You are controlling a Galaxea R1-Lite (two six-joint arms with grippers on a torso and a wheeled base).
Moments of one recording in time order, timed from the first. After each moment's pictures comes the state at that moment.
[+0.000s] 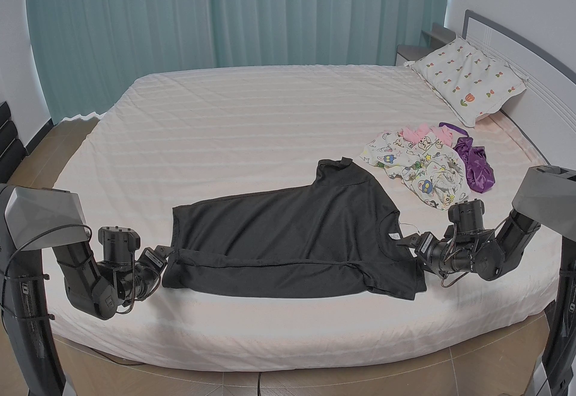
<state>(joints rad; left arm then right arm) -0.07 2.27 -0.52 -1.10 0.05 -1.00 0.16 2.26 -0.78 -0.76 0.15 0.80</state>
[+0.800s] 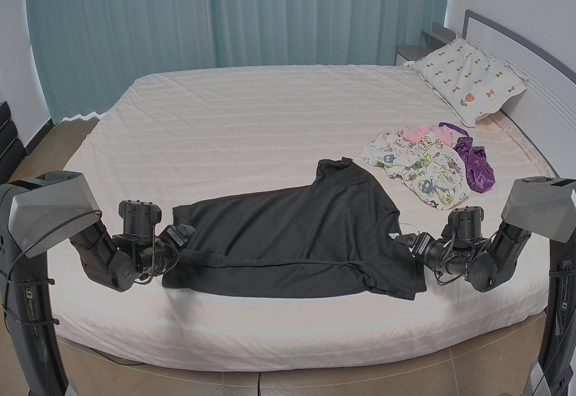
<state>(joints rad) -0.13 2.27 -0.80 -0.85 0.05 -0.88 0.15 2.36 -0.76 -1.01 0.16 0.73</state>
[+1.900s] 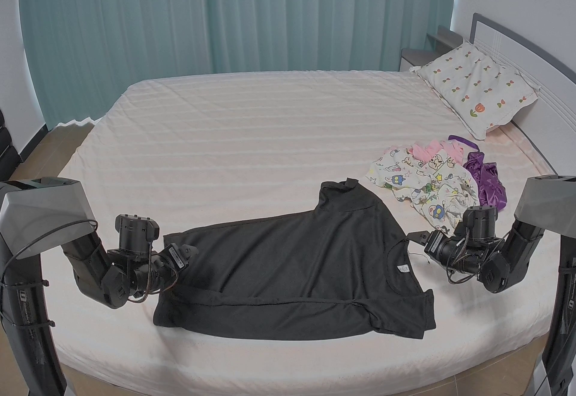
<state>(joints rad) -0.15 2.22 -0.65 -0.89 0.03 -0.75 0.11 2.30 -0.67 -1.07 0.16 0.71</state>
